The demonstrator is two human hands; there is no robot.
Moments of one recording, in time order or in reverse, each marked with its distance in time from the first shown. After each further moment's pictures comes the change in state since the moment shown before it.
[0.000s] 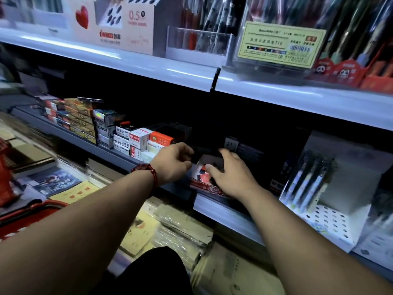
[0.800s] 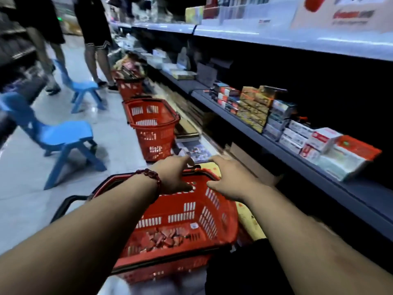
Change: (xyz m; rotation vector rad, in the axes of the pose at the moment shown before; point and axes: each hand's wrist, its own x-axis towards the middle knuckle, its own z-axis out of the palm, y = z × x) left_hand -0.210 -0.200 -0.257 0.707 0.032 -0.471; right_hand -0.032 -0.306 0.219 -0.050 -0.517 -0.660
